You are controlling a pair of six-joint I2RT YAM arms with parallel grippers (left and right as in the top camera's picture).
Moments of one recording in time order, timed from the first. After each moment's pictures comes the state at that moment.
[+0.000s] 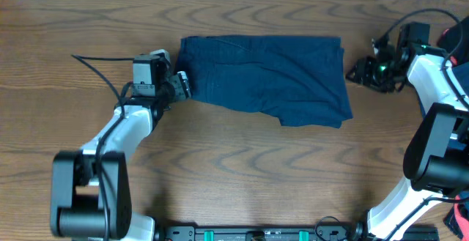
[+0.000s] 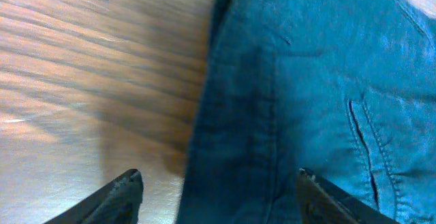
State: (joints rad) left arm -0.06 1.68 0.84 -0.04 0.19 -0.33; right arm -0.21 1.96 1.39 -0.70 -0.40 0.09
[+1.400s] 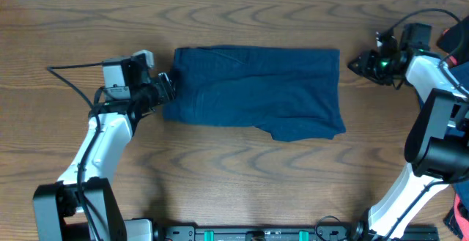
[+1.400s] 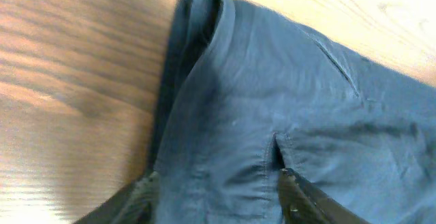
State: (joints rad) left arm 0.09 1.52 0.84 -0.20 0.39 -0.29; right arm -0.27 2.08 1.40 -0.51 -0.47 0.14
